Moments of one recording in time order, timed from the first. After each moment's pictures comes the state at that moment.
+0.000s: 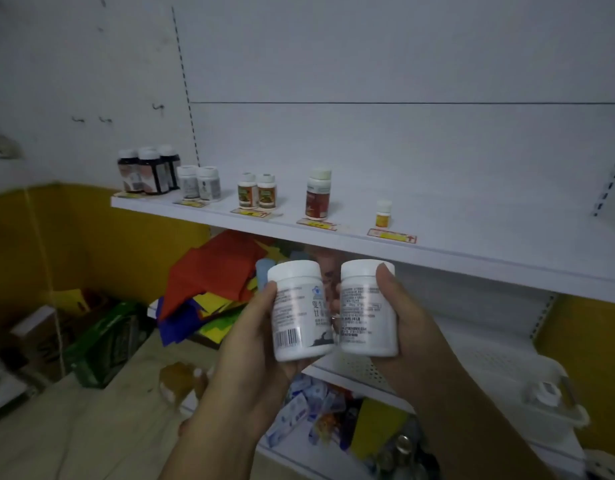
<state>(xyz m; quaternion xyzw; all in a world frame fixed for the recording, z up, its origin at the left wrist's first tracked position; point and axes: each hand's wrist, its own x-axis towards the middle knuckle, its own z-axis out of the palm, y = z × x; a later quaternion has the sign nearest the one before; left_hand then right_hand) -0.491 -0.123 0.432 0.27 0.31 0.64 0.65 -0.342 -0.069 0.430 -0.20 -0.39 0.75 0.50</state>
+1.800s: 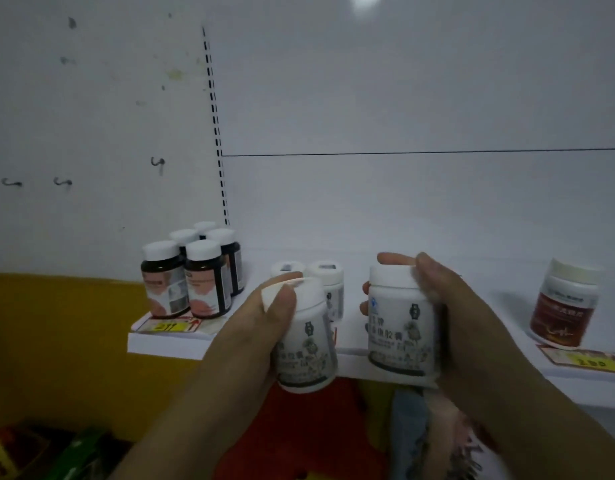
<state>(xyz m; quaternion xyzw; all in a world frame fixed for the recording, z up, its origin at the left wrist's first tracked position) -0.889 0.177 0.496 0.56 0.32 0.54 0.54 -0.695 0.163 0.514 -0.31 -0.51 0.54 0.59</state>
